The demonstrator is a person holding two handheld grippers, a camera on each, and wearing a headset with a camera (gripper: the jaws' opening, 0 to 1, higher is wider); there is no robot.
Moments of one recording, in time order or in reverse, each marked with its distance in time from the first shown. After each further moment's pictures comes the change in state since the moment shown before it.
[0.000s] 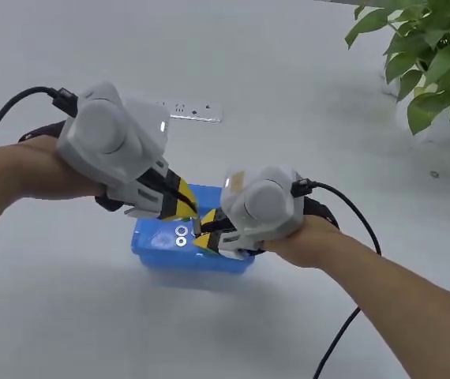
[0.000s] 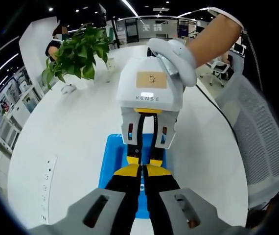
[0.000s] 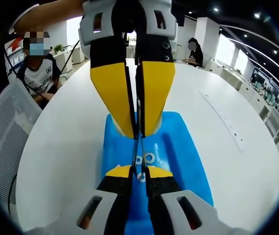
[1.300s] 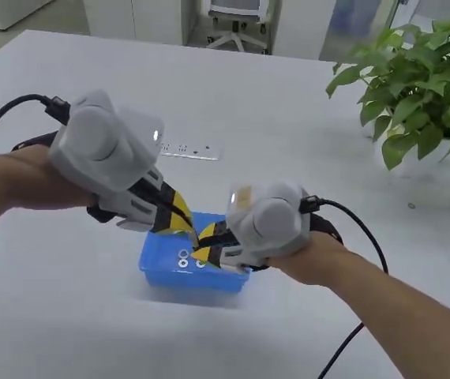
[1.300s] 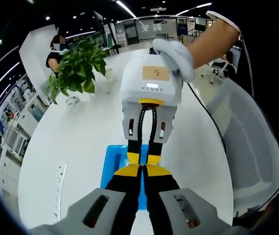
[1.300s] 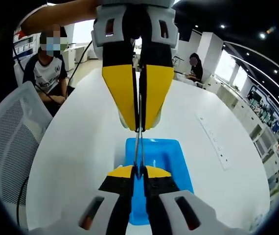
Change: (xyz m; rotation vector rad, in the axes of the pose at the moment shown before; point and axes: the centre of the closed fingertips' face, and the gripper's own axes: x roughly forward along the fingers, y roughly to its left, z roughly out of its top) left arm -0.050 -0.035 0.037 0.046 -0.003 0.051; right arm -0.049 0.030 0.046 -0.113 -0.055 -0.060
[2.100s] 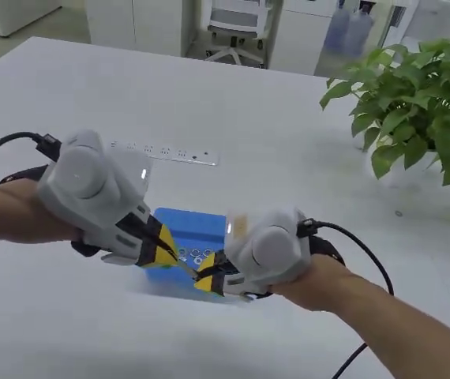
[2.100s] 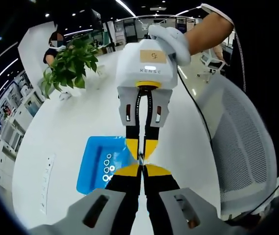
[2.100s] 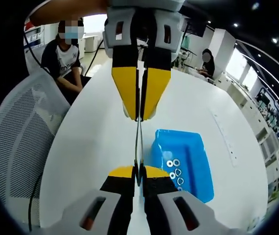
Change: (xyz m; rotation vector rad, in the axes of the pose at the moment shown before) left arm 0.003 -0.053 -0.020 -0.023 0.015 -0.033; right arm -0.008 0.053 -0.012 -0.056 0.091 0.076
